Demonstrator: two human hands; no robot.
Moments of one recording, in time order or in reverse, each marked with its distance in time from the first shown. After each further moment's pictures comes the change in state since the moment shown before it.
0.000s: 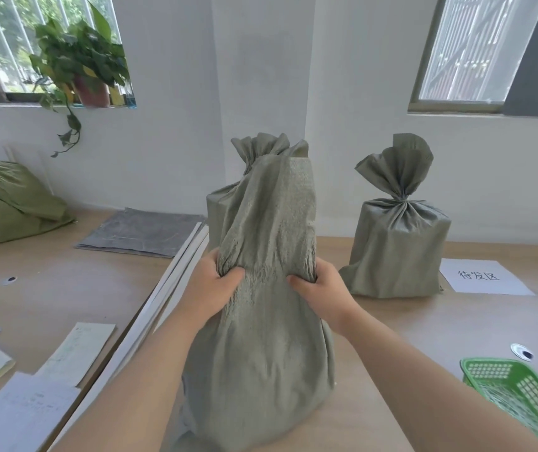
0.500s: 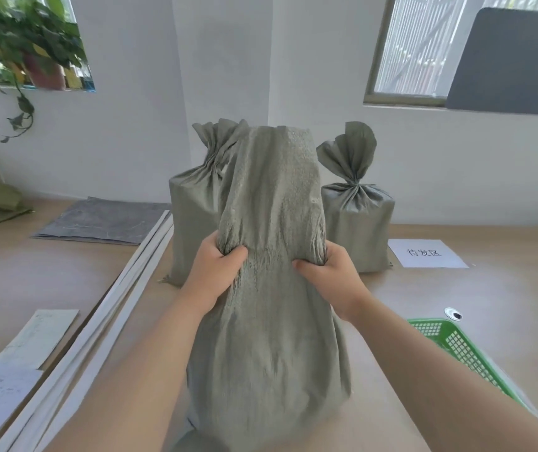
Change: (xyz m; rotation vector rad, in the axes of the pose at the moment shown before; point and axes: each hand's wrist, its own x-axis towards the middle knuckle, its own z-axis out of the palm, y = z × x) left_hand -0.050 0.040 0.071 -0.180 -0.007 0.030; right_hand -0.076 -0.008 -0.078 0.137 0.078 0.021
